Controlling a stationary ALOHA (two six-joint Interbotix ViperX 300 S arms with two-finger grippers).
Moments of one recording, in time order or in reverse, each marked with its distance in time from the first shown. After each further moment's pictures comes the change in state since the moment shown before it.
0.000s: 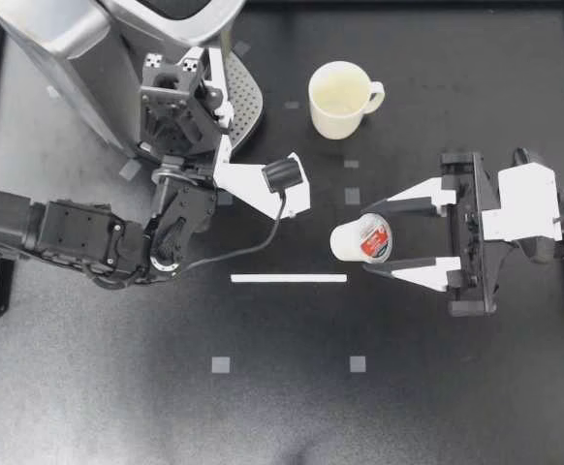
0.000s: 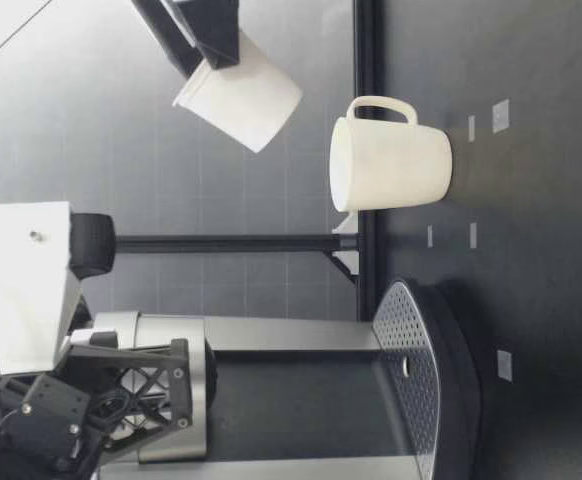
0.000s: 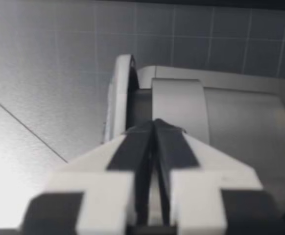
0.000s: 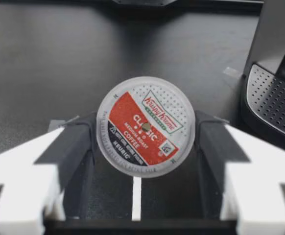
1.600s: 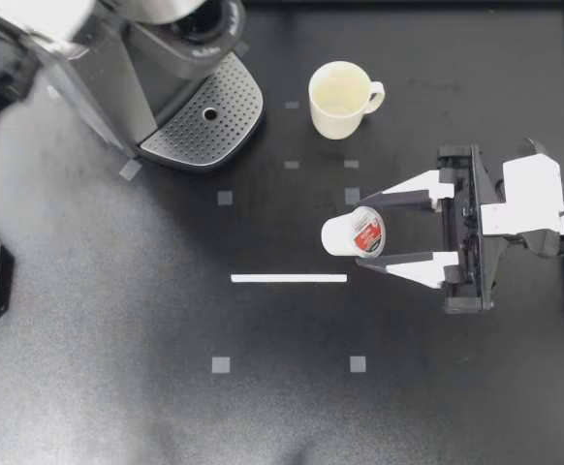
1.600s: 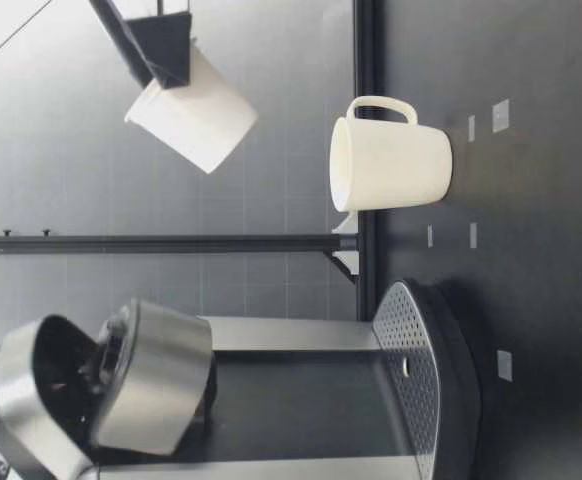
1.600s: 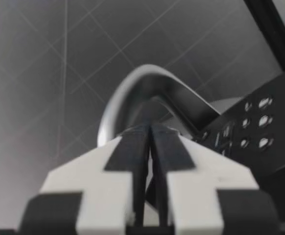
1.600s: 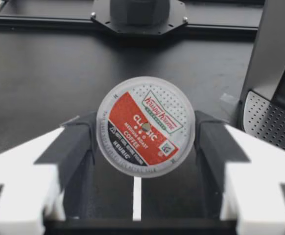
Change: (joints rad) left arm 0.304 -0.568 0.207 0.018 -0.485 -0.580; right arm 0.000 0.000 -0.034 0.000 -0.029 0.011
